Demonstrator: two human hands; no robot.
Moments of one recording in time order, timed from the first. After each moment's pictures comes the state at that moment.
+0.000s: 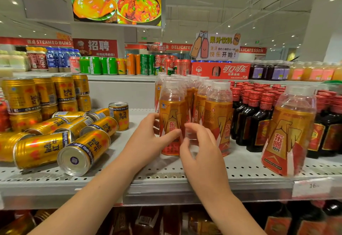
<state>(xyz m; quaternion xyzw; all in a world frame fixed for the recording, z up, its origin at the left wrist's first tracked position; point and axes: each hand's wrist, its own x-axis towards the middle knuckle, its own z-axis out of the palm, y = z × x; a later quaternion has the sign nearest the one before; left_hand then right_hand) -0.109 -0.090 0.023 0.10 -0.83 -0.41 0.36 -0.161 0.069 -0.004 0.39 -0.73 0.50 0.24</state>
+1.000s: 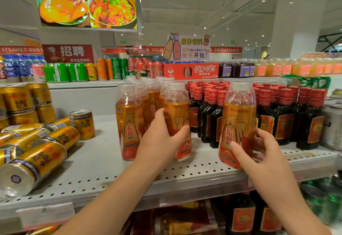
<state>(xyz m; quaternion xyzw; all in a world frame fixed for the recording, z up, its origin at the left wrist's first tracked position) -0.170 0.017 0.033 0.09 -0.87 -0.35 0.34 -0.213 0.250 0.004 0.22 -0.76 0.59 0.18</state>
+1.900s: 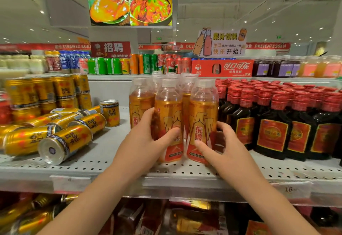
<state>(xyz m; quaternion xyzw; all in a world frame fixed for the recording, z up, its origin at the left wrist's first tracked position) -0.106 0.004 0.032 0.16 -0.85 -0.32 0.39 -0.246 0.171 0.004 0.38 -0.77 0.52 0.05</state>
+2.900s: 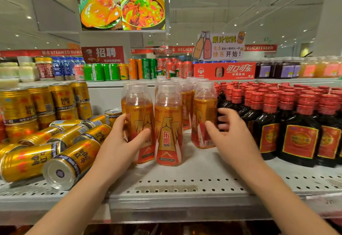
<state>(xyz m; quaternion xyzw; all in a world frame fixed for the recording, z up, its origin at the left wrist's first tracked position) -0.092 -0.115 0.020 0.18 -0.80 -0.38 0.42 -0.263 0.103 0.030 0.33 -0.78 0.51 0.15</state>
